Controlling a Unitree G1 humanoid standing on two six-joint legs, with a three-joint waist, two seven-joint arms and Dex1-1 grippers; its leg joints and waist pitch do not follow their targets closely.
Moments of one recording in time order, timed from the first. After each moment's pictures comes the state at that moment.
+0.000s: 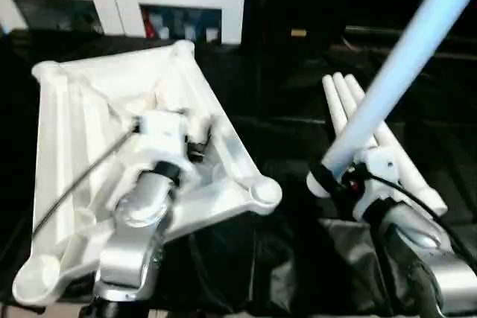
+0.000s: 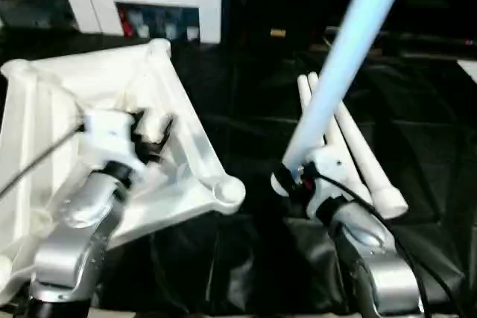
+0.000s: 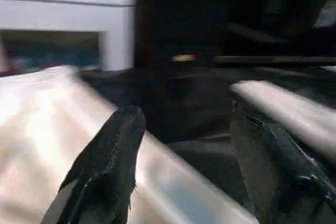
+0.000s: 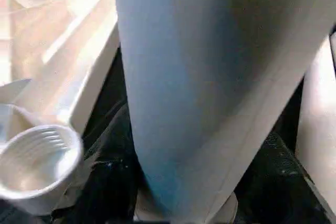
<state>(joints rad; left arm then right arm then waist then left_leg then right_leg) -0.17 0.07 -0.10 -0.26 -0.13 0.34 -0.25 -0.01 -0.30 -0.02 -0.25 0.27 0.42 0.40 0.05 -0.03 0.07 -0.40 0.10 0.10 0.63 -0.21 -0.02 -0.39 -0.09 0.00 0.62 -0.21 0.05</state>
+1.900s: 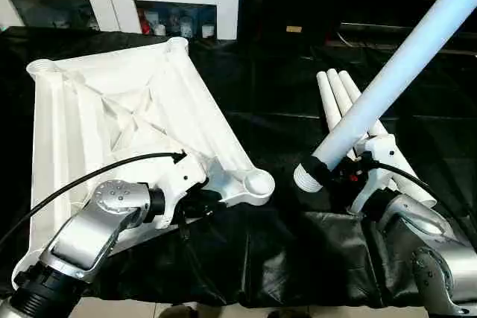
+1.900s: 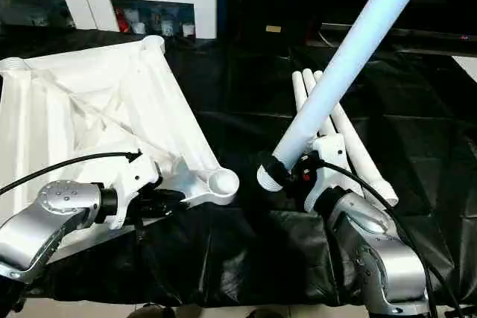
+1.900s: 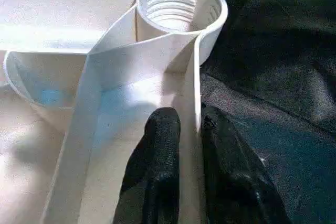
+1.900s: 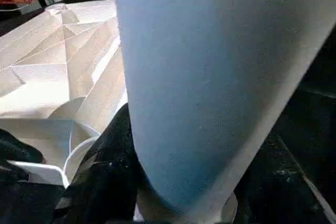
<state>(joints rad) -0.27 0.57 -0.30 -0.10 -0.17 0.55 -0.90 -0.07 -0.31 -0.04 -0.26 0.42 0.52 0.49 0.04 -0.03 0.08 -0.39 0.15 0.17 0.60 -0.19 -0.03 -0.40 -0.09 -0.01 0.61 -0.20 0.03</state>
